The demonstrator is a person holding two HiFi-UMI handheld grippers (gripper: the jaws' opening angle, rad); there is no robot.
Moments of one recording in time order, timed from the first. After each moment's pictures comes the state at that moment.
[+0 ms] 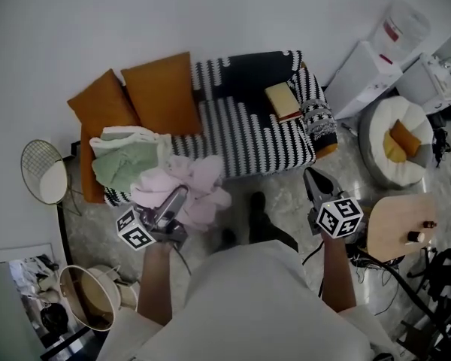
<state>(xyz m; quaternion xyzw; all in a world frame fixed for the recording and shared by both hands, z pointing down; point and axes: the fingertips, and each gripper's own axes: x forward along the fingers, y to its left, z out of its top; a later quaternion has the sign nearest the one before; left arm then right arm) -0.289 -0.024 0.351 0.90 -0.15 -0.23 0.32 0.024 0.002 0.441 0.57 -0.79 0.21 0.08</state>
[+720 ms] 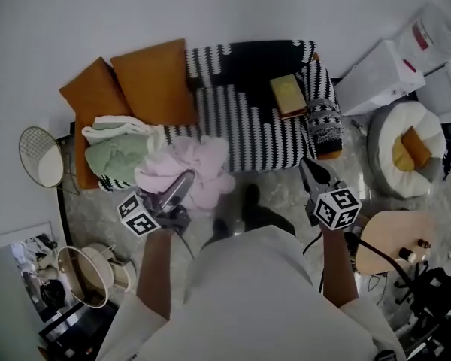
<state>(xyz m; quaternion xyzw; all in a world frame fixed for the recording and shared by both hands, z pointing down) -0.149 -0.184 0.398 0.90 -0.21 -0.18 0.33 0.125 -0.169 0.495 0.50 -0.82 0.26 0.11</state>
